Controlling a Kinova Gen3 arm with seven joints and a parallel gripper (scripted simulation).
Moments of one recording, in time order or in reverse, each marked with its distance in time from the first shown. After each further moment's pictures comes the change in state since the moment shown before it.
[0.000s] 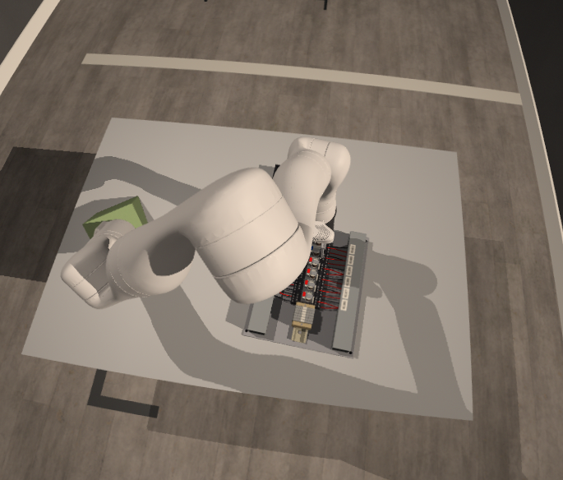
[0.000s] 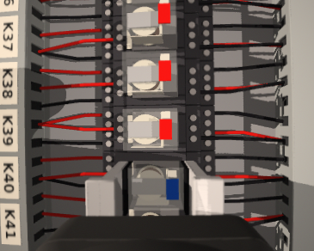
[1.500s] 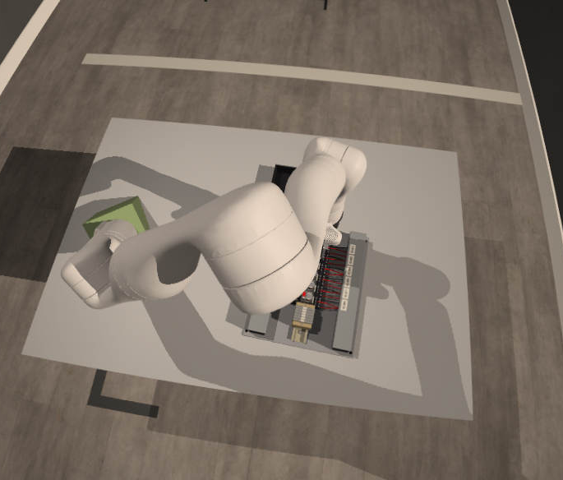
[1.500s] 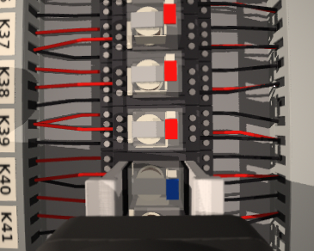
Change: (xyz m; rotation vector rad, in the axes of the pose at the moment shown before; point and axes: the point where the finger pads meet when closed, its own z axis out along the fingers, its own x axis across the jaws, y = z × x) arm -0.002 0.000 0.000 0.000 0.073 0.000
